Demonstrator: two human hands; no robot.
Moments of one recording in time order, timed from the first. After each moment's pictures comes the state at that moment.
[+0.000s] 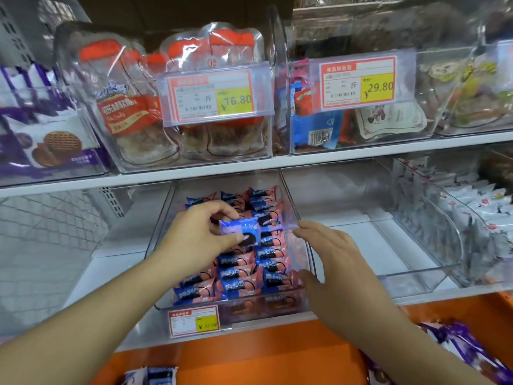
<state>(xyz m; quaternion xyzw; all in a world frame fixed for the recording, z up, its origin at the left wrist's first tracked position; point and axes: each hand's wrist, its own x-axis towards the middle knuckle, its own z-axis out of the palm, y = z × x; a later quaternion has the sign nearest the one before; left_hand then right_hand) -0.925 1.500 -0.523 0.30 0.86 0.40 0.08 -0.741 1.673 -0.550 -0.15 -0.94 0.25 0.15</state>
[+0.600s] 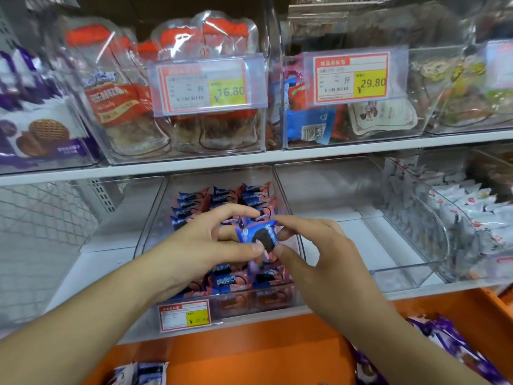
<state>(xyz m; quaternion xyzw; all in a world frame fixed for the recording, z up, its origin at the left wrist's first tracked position) -0.887 1.498 -0.507 0.30 0.70 0.54 0.36 -0.740 1.662 -0.535 -0.13 -0.89 0.37 0.24</state>
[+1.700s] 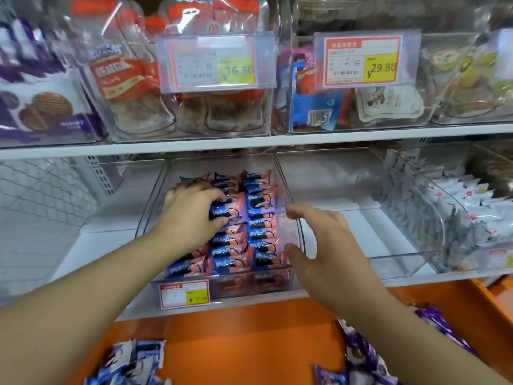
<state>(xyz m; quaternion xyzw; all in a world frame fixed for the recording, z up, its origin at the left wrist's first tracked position) -0.946 1.506 -0.545 0.35 0.93 0.10 -0.10 -0.737 1.669 -0.544 -0.15 -0.92 0.31 0.19</state>
